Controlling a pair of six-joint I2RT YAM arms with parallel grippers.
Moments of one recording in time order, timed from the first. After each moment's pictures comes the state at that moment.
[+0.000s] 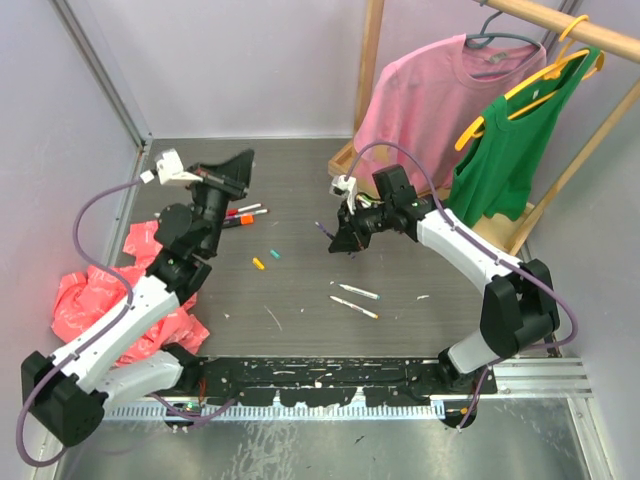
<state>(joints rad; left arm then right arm) -0.59 1.04 0.91 0.51 -0.40 -0.72 0.46 1.51 1.15 -0.43 -0.92 -0.22</state>
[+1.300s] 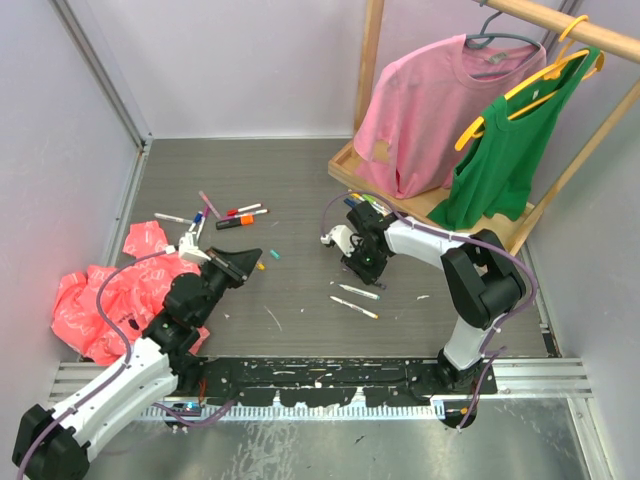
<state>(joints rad) -0.58 0.56 0.21 0.29 -0.18 -0.99 0.57 1.74 1.06 -0.66 -0.17 -0.48</state>
